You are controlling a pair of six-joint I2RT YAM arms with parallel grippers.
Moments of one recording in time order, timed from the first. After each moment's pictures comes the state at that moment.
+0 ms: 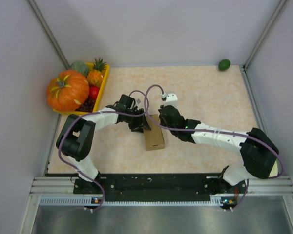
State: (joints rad) left arm -0.44 1.73 1.00 -0.30 0.49 -0.63; right arm 0.92 1.48 0.92 0.01 0.52 0.42
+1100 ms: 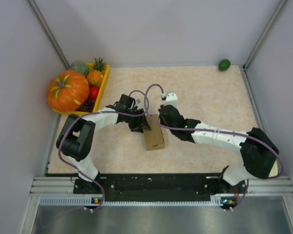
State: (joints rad) left arm -0.44 1.73 1.00 -0.30 0.49 -0.63; right arm 0.92 1.48 0.94 -0.02 0.53 0.43
